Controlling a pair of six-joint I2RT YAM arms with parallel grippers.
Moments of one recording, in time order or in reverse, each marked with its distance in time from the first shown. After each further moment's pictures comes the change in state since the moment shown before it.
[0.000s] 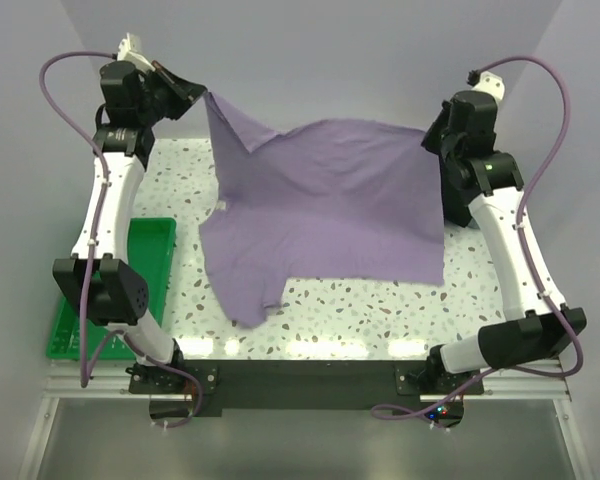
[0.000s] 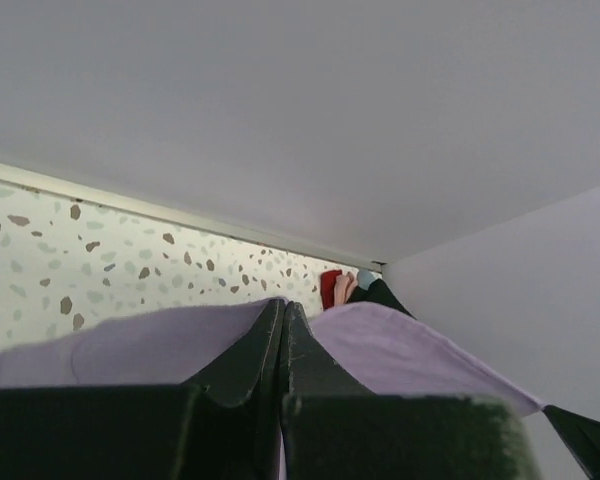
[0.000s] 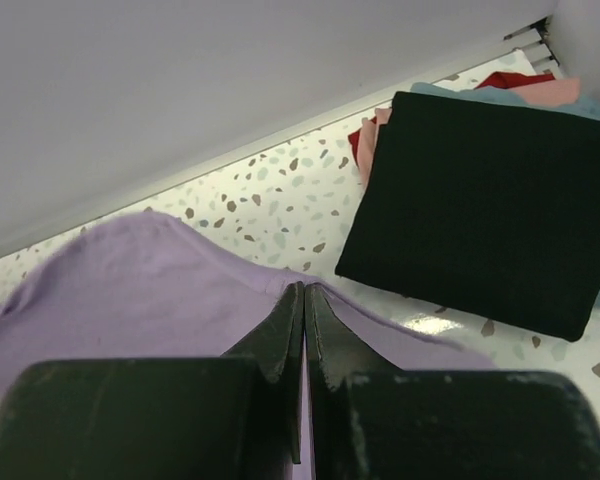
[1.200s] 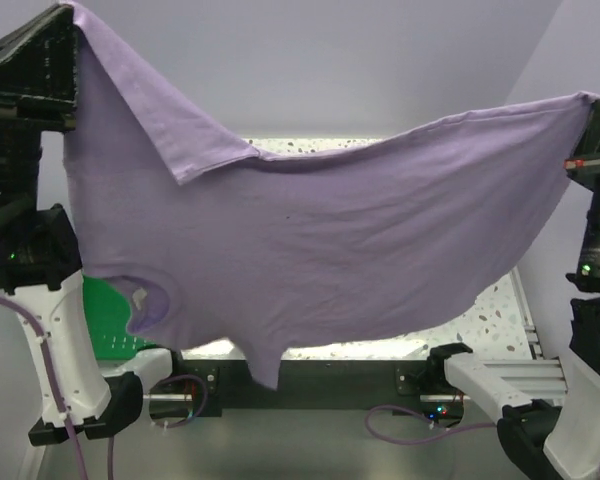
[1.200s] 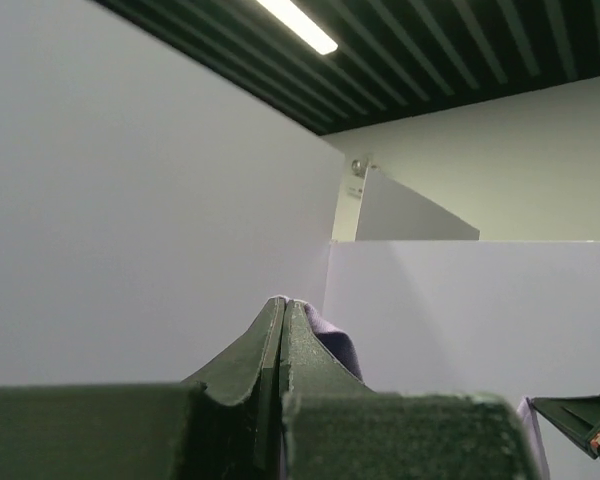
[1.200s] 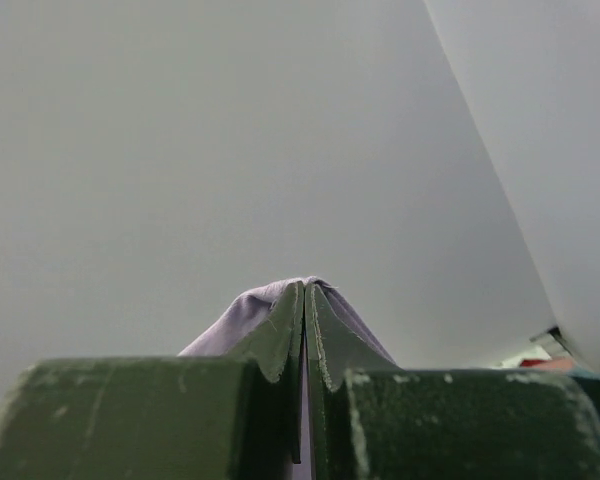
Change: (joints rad) left arm 0.109 -0.550 0.150 0.558 0.069 -0.118; right arm 0.000 -0.485 0.320 0.072 0.111 -0.056
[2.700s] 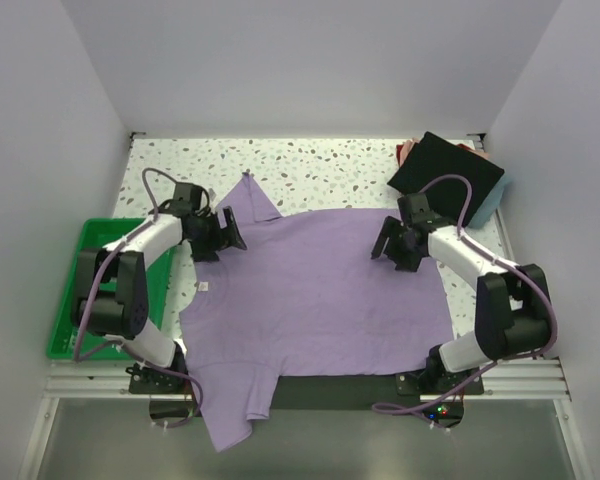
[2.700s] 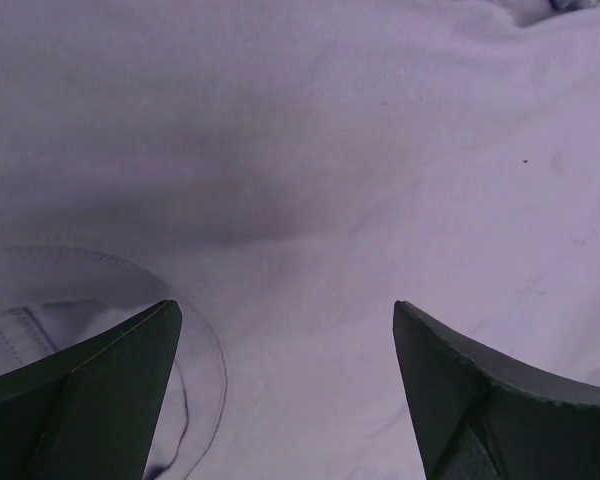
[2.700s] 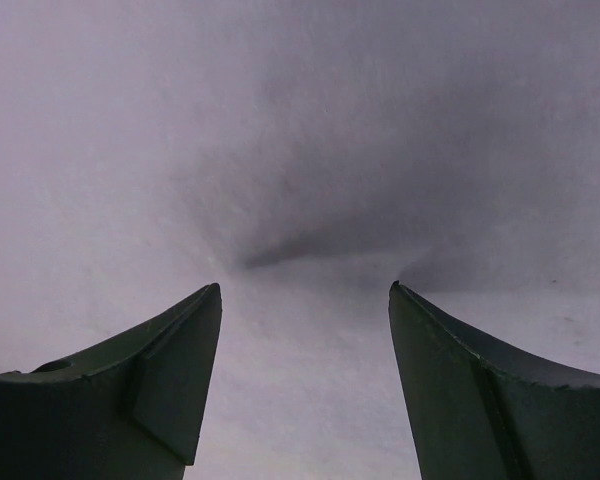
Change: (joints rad) left arm -0.232 0.462 -0.987 -0.772 -0.110 0.473; right arm 0.050 0.537 -1.087 -0.008 -0.457 0.263
